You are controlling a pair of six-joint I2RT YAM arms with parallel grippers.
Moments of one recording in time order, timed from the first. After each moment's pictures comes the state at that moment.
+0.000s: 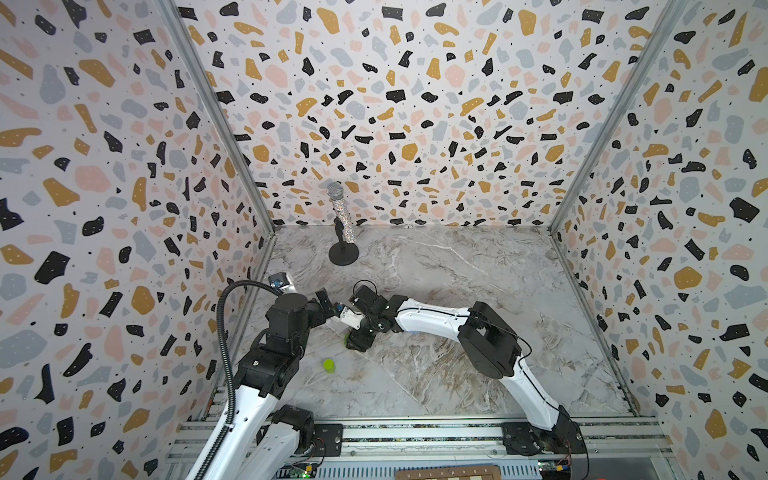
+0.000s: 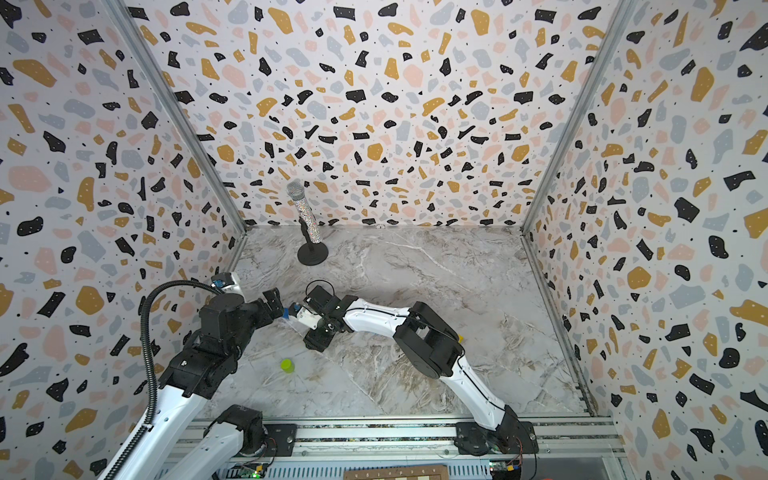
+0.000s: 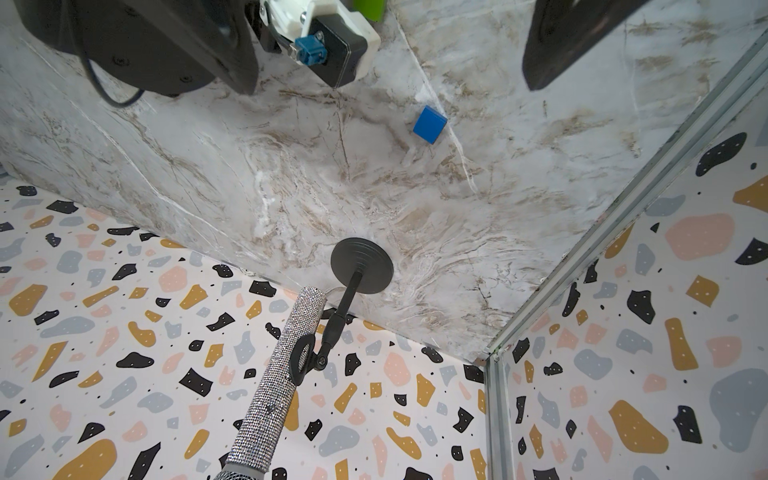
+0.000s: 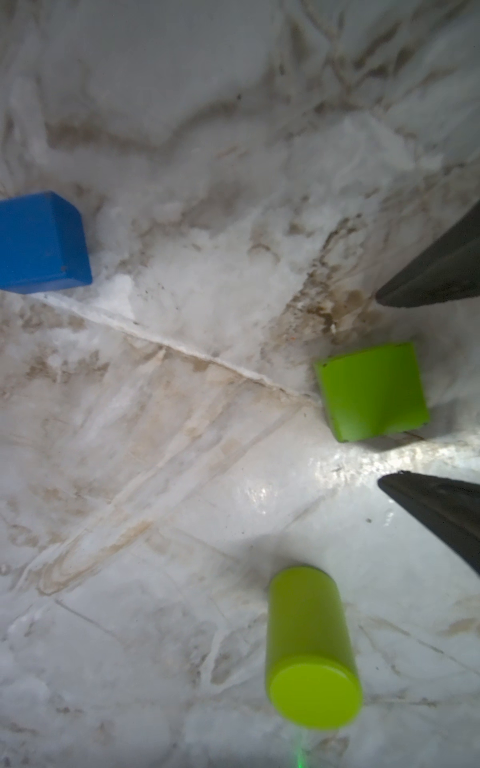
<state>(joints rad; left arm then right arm) -0.26 0.68 0.74 -0.53 -0.33 -0.46 1.05 2.33 1.83 -0.47 -0.30 -0.14</state>
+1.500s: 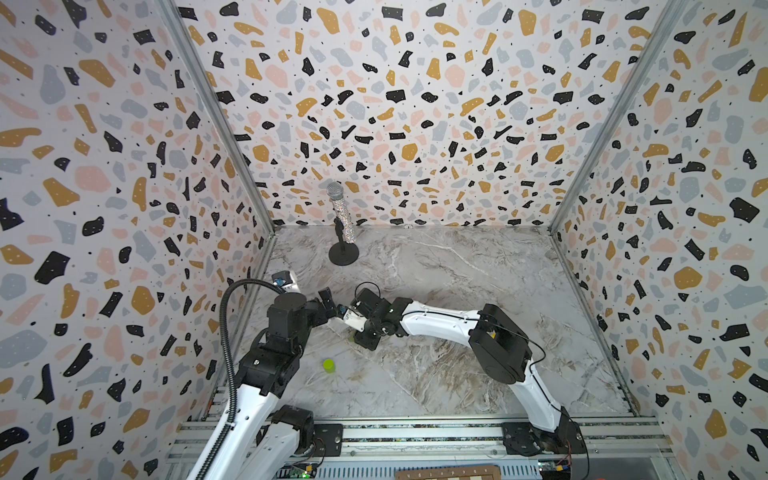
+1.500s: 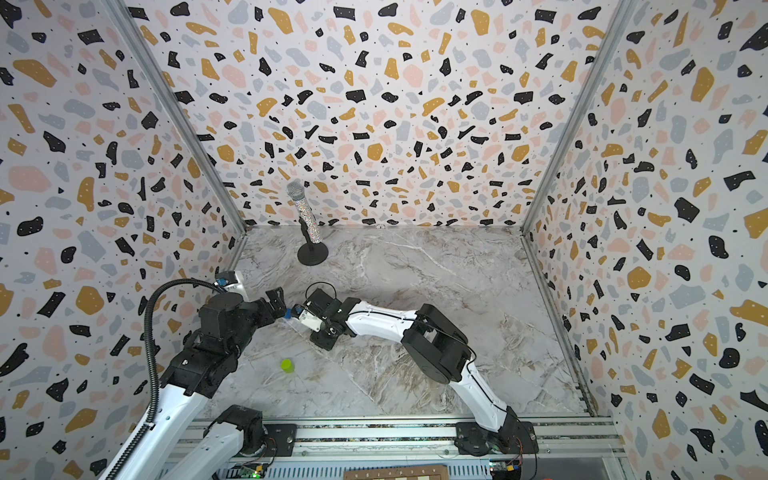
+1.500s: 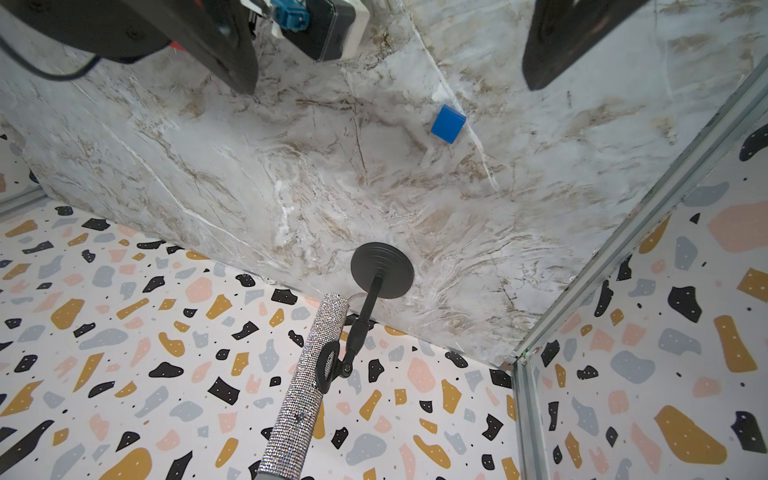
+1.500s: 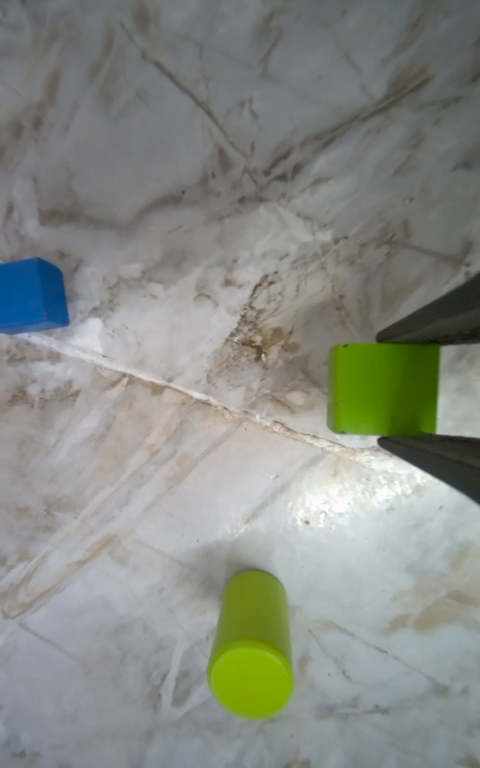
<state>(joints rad) -0.25 0.70 0.73 -0.50 -0.24 -0.43 1.07 2.17 1.70 -0.50 -0.13 -0.15</state>
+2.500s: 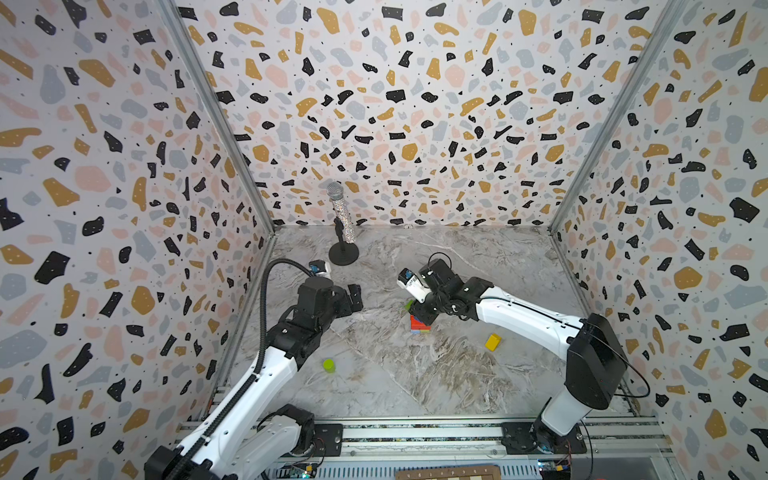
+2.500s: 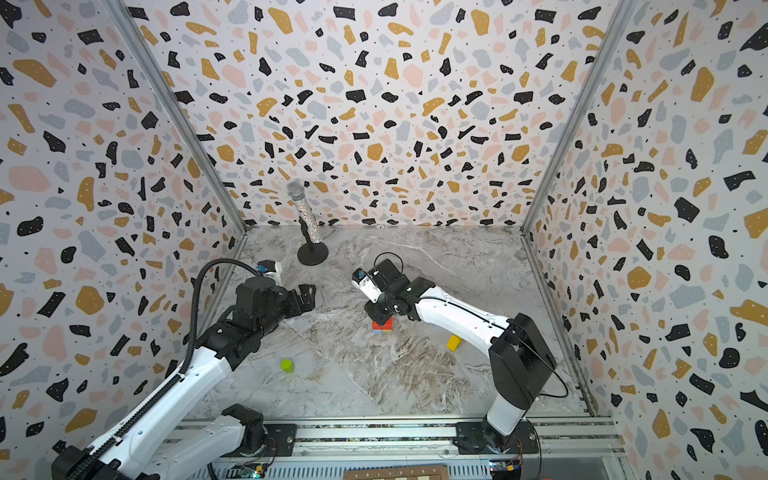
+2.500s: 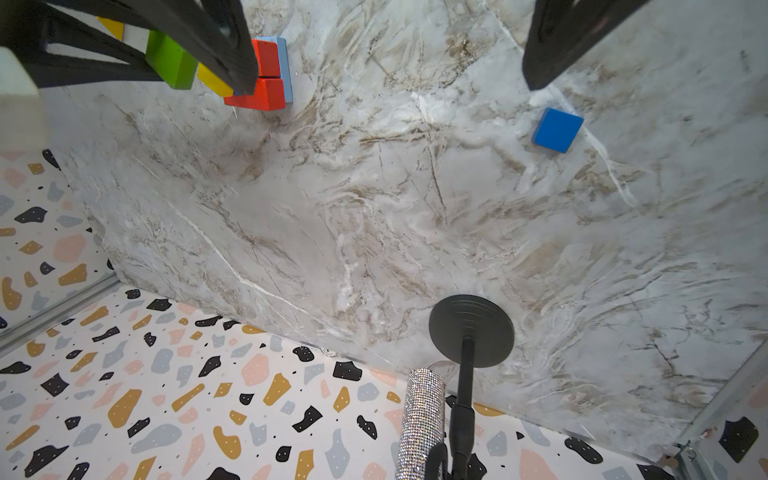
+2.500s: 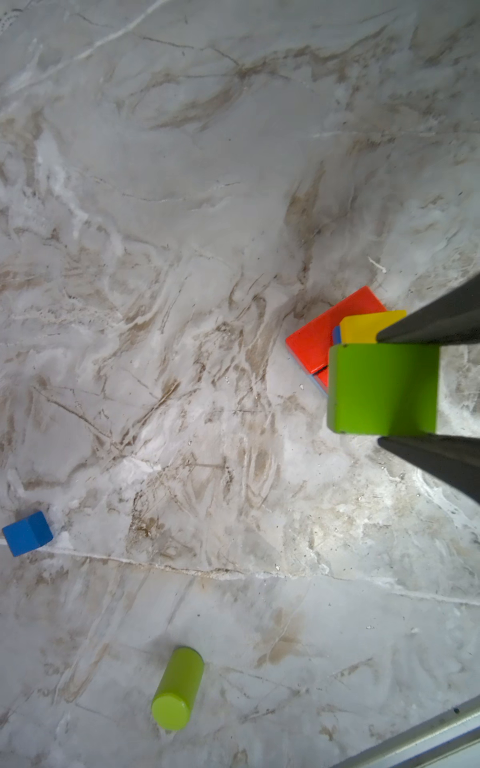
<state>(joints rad) -0.38 0.97 0.76 -0.36 -0.13 -0.48 0.80 1.65 1.29 -0.56 -0.12 -0.11</state>
